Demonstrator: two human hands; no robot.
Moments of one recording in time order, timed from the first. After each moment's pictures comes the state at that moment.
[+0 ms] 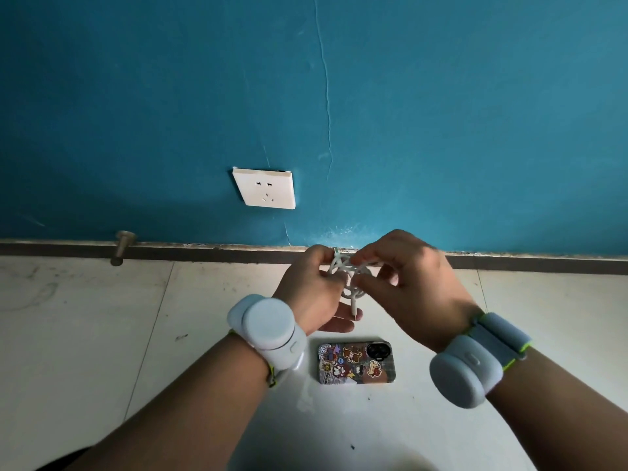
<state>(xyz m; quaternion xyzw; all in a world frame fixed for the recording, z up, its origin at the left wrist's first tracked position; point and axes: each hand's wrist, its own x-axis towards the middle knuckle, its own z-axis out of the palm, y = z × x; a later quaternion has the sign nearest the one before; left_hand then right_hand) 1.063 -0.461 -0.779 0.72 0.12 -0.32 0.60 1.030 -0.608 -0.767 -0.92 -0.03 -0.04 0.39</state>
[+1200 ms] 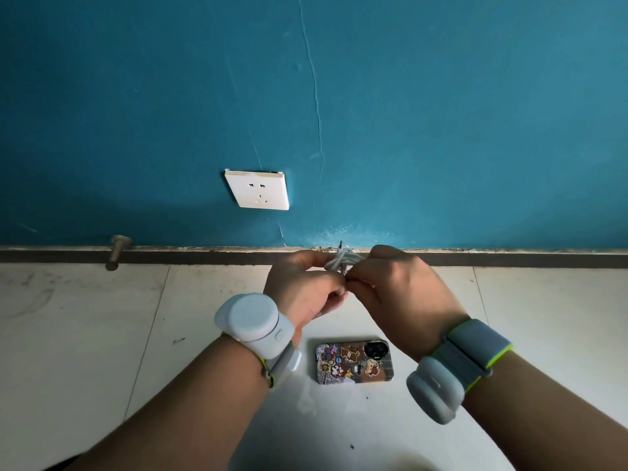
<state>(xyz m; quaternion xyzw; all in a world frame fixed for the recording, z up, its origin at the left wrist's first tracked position) 1.064 -0.462 -0.784 0.66 0.22 -0.27 0.66 1.023 -0.601 -0.764 -0.96 -0.09 0.01 0.26</state>
